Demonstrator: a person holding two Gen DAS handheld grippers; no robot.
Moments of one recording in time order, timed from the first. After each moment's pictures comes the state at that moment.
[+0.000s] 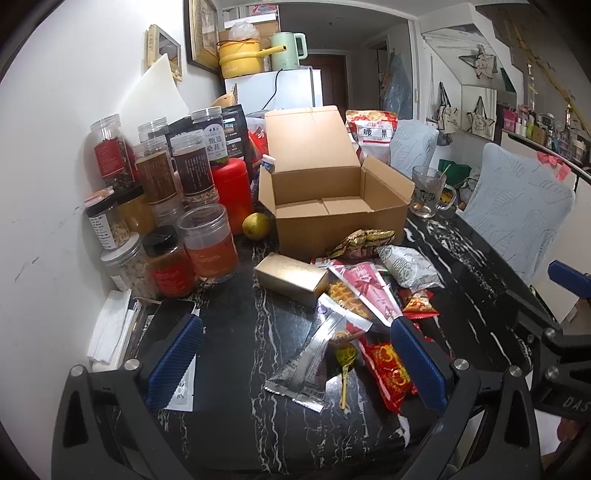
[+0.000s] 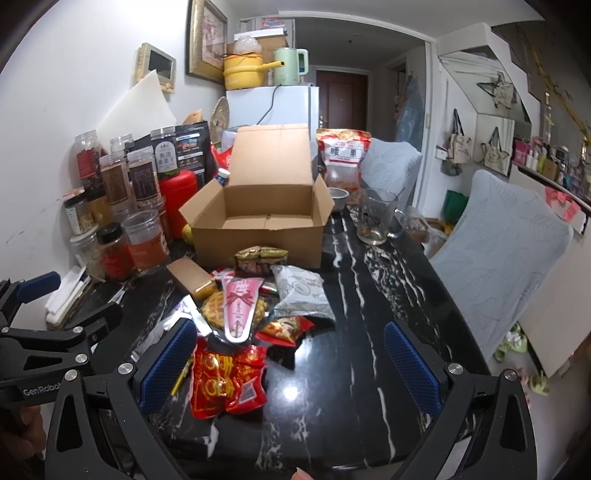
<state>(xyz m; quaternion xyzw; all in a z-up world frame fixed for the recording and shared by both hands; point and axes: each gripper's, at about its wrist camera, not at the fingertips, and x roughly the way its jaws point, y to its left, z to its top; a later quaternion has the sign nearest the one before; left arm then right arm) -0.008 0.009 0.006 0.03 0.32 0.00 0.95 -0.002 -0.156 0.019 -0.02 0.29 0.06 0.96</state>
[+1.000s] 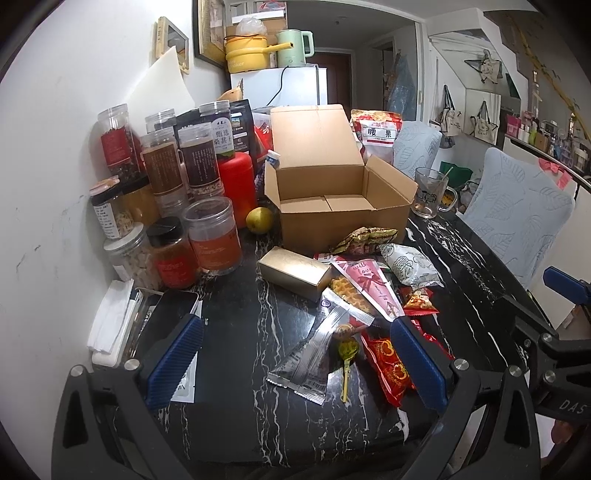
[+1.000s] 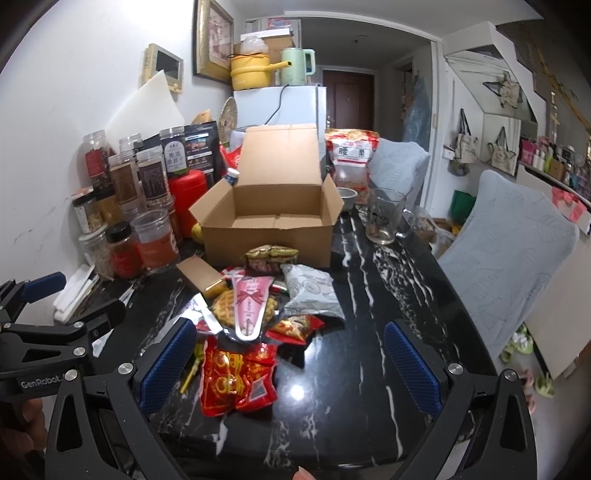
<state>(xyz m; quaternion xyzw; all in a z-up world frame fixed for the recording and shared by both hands) -0.015 0.019 0.004 0.02 0.32 0.00 0.95 -0.005 -0.150 0.017 -0.02 0.29 0.07 0.95</state>
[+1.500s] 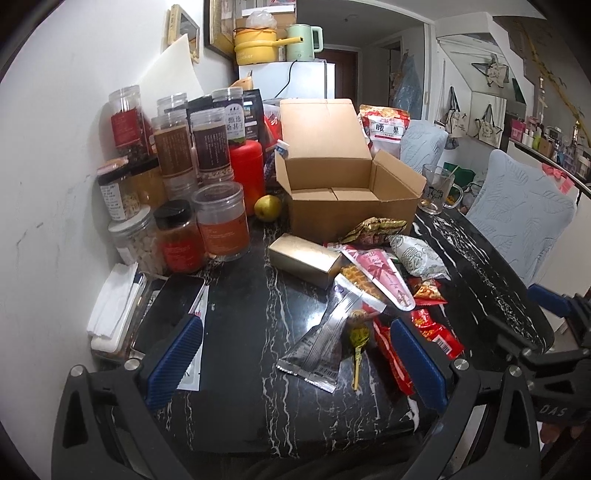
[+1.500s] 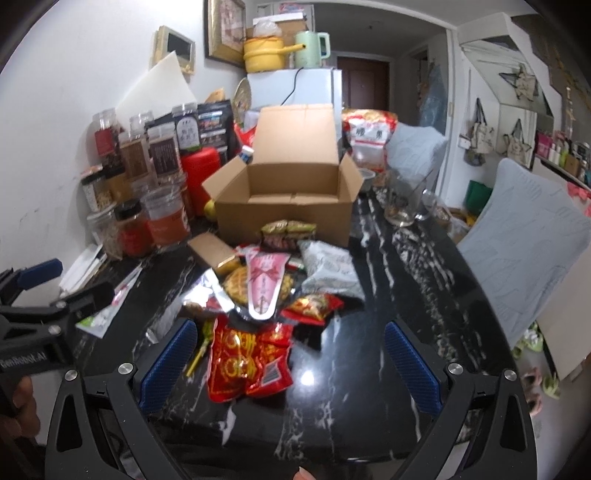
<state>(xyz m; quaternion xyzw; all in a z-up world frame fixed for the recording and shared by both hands) -0.020 0.038 -0.010 0.00 0.33 0.01 0.94 0.003 -0.141 -0.014 -0.02 0.33 0.10 0.94</state>
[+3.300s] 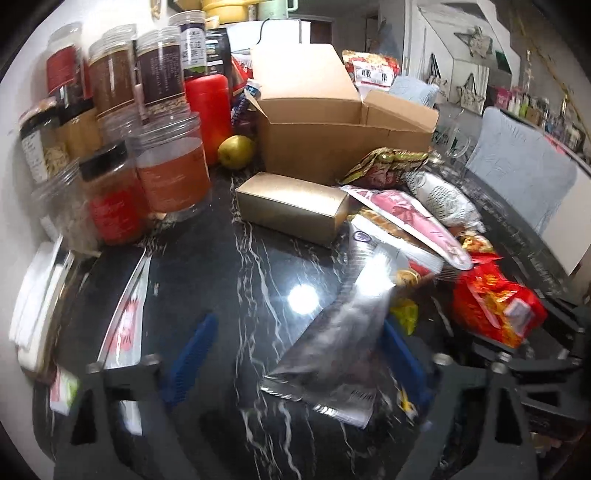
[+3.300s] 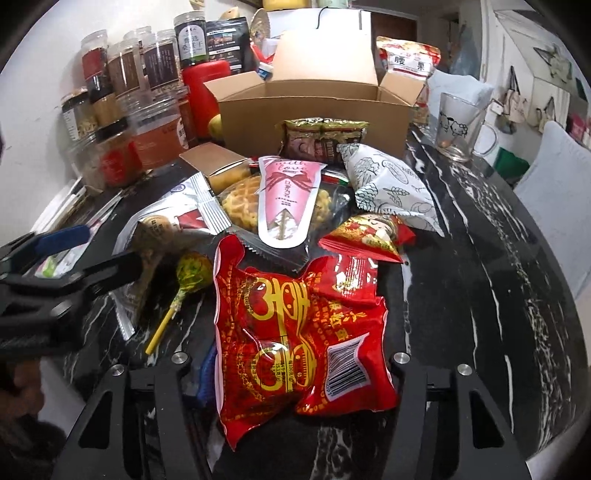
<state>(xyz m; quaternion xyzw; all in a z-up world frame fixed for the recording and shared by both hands) 0.055 0.044 -0.107 0.02 0.39 -0.05 0.92 0.054 -0.113 -0.111 -0.03 0.41 0.14 0.90</state>
